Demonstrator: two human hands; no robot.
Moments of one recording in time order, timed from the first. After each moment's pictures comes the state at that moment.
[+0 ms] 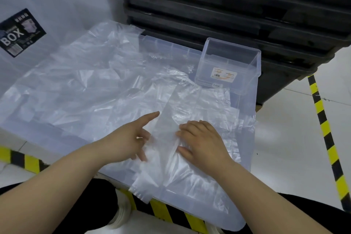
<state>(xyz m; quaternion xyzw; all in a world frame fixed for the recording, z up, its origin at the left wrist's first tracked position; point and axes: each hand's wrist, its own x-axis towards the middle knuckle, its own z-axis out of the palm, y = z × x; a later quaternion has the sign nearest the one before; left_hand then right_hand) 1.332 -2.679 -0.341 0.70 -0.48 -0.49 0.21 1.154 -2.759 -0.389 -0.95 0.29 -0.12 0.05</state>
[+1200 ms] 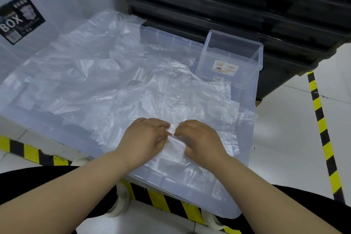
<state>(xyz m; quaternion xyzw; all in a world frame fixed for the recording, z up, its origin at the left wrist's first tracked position) 1.306 -2.675 -0.383 0.66 -0.73 -0.12 0.16 1.153 -2.748 -0.390 -0.93 0.26 -0.18 0.17</state>
